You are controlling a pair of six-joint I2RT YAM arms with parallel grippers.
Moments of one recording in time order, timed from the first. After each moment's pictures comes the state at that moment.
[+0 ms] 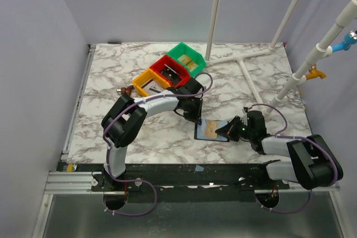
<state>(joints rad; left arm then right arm) -0.76 1.95 1.32 -0.45 0.35 -0.56 0.25 1.30 0.16 0.48 -0.46 0.94</state>
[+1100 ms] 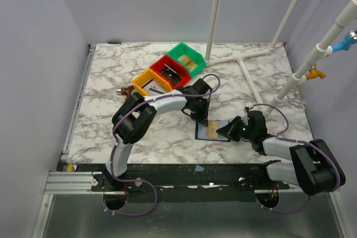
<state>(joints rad) -0.81 2.07 1.45 -0.46 0.35 -0.59 0.25 1.25 0.16 0.42 -0.43 0.94</state>
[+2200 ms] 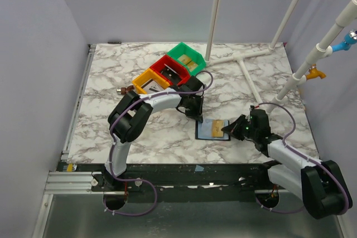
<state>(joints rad) -0.75 2.05 1.40 -0.42 0.35 -0.58 0.25 1.04 0.20 0.14 -0.30 0.91</state>
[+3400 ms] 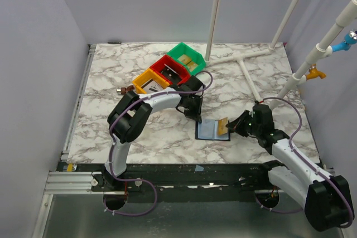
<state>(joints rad) -0.75 2.04 1.41 -0.45 0.34 -0.57 0.25 0.90 0.34 -0.15 -0.22 0.86</state>
